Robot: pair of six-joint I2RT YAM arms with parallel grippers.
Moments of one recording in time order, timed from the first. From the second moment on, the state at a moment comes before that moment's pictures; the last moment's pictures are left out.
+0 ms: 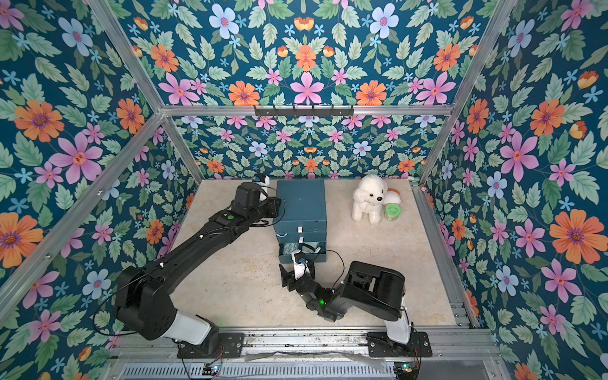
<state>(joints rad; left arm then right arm) -0.51 1.51 1.22 -0.29 -0.04 -0.37 1.21 1.95 0.60 1.11 0.61 0.33</state>
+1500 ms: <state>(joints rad) -0.52 1.48 1.23 -0.35 -0.05 -0.34 1.21 1.54 0.52 0.95 0.67 0.22</state>
